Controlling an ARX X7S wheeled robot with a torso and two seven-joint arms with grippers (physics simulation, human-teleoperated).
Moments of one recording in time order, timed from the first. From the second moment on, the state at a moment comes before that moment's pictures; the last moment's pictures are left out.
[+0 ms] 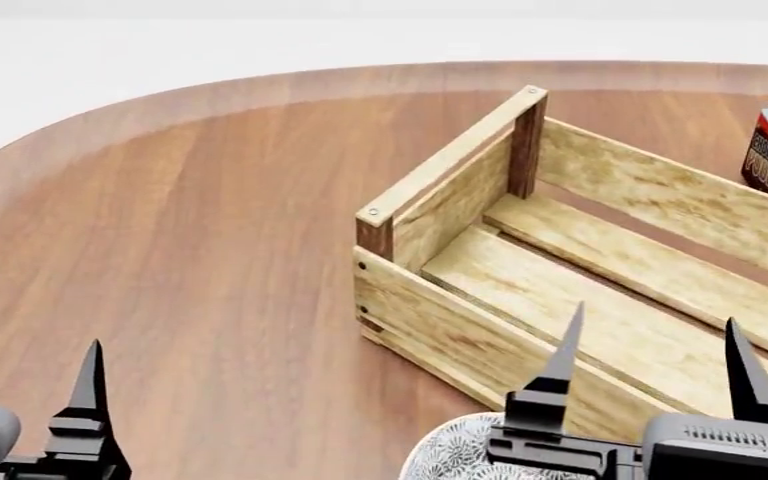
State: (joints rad) left arm -0.11 -0.27 0.06 0.59 -0.31 -0.56 -0.21; right arm 0.11 0.27 -0.03 -0.58 0.20 0.42 0.29
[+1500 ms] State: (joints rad) left arm -0.10 -0.29 0.07 0.59 -0.33 -0.53 -0.24; right arm 0.08 0.28 -0.02 -0.57 0.22 0.31 0.32
